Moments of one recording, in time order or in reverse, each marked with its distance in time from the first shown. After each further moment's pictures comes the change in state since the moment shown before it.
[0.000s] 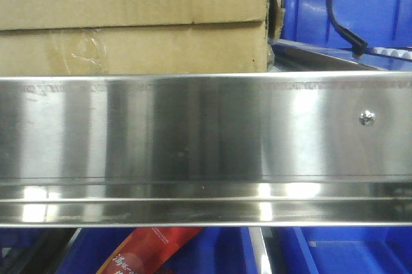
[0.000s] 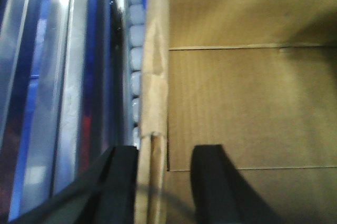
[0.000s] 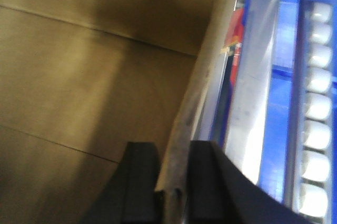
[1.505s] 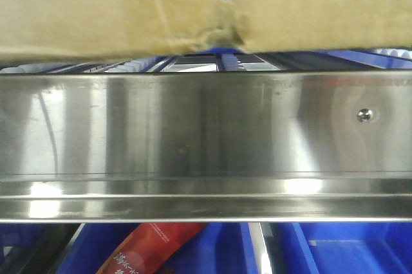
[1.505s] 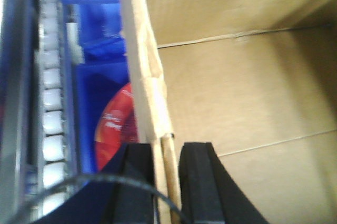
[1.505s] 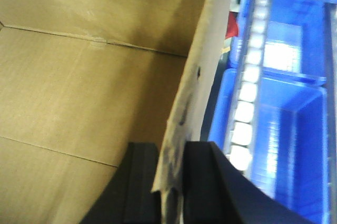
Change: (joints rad) left arm -0.433 -0.451 0.213 0.154 0.085 -0.329; right arm 0.002 -0.588 0.397 -0.003 0.033 -0.035
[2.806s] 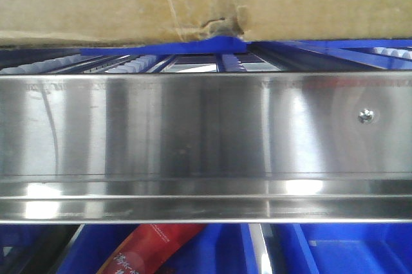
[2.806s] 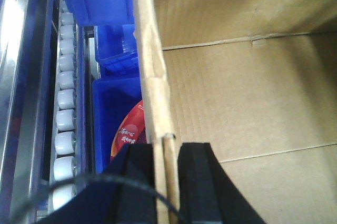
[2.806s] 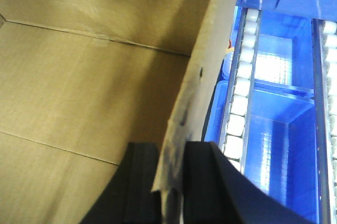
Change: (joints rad) left arm -0.050 0.069 -0.078 0.089 0.009 -0.051; right arm -0.001 0.000 0.000 -0.016 -0.034 -0.004
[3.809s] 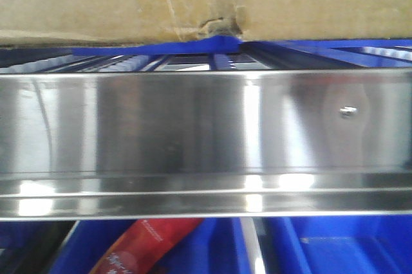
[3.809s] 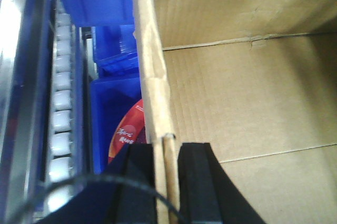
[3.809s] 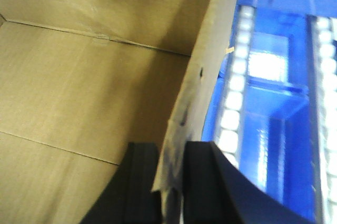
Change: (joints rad) left arm 0.000 0.000 -0.002 0.002 0.000 0.000; right arm 0.000 0.000 0.000 0.000 -0.001 0.000
